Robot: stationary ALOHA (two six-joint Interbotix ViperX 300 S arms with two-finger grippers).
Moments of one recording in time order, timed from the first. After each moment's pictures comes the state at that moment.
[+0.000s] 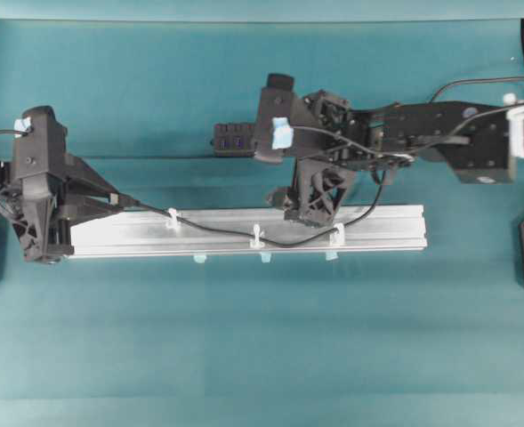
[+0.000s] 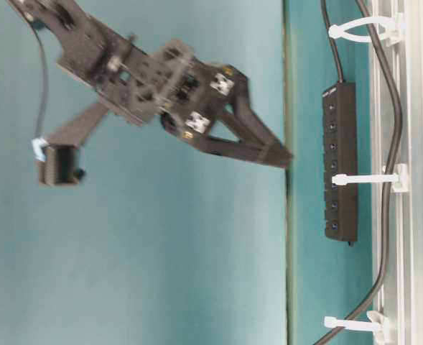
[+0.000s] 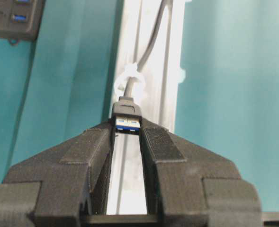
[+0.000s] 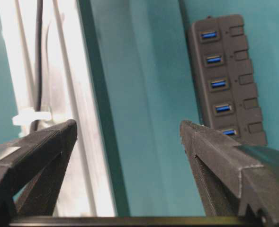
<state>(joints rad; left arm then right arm) 0.12 -0.63 1.05 0.02 0.26 -0.03 -0.17 0.02 0.46 -0.05 0.44 0.02</state>
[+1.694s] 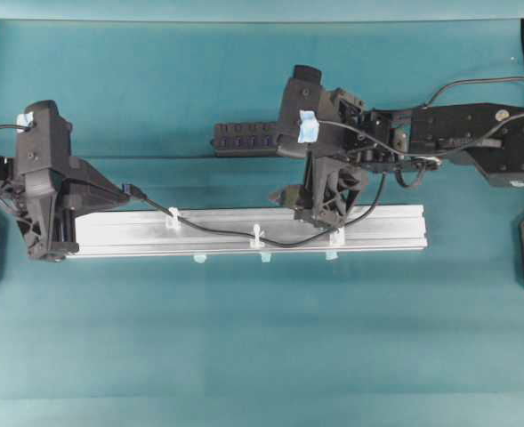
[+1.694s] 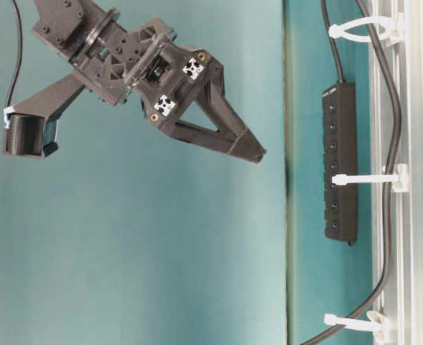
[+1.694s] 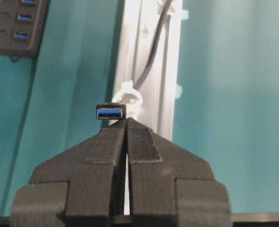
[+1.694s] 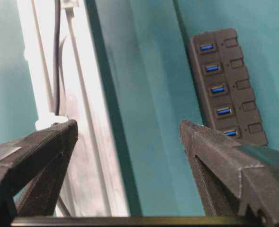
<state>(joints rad) 0.12 -0.62 1.02 0.03 0.26 -0.03 -0.16 -0.05 0.52 -0.05 0.37 0.07</state>
